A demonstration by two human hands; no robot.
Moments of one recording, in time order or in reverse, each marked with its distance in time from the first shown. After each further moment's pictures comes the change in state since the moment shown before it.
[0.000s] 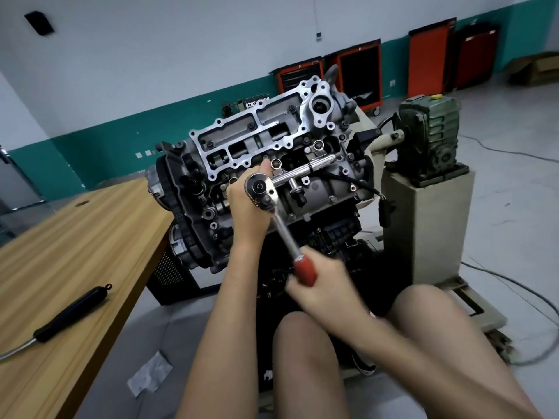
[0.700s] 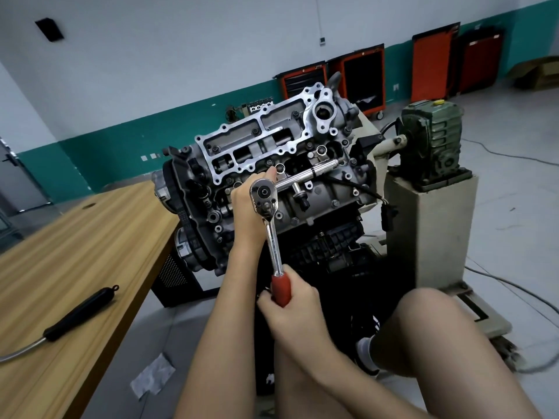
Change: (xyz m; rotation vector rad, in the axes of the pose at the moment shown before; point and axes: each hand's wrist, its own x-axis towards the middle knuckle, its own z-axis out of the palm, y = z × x) left_hand 0.001 0.000 -0.005 0.077 -0.045 0.005; right_hand -0.019 -0.013 0.052 0.262 0.048 0.148
